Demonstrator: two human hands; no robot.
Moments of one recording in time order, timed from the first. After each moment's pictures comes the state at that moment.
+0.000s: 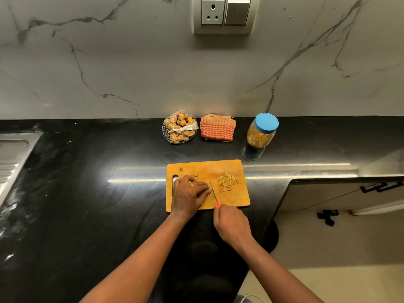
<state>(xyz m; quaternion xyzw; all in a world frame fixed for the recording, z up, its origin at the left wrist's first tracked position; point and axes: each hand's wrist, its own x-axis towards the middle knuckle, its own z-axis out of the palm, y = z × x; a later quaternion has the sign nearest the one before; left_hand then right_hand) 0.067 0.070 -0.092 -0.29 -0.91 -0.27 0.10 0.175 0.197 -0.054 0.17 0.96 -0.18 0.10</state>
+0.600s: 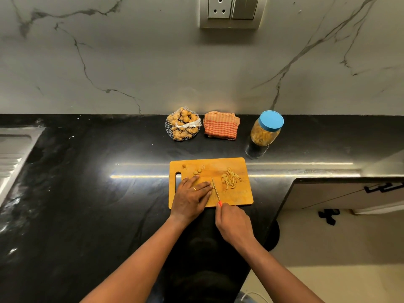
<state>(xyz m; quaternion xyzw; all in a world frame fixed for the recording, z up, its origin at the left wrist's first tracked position) 0.078 0.059 -0.099 -0.34 -0.90 -0.25 0.10 0.178 0.192 -0.057 0.16 0.97 -0.15 0.08</state>
